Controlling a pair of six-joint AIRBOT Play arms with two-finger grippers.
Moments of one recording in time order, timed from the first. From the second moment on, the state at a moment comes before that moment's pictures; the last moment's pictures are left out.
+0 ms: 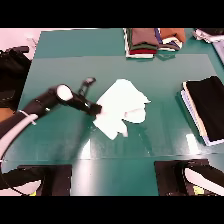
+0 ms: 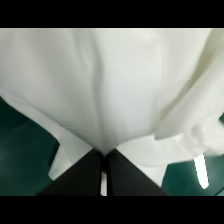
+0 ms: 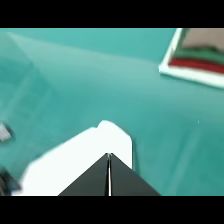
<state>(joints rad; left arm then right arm) -0.46 -1.34 1.06 1.05 -0.92 -1.48 0.00 -1.12 1.83 -1.14 1.40 1.49</state>
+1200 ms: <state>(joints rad) -0.17 -1.21 1.22 1.22 -1.00 -1.48 0.19 -1.62 1.28 -0.91 1.05 1.36</state>
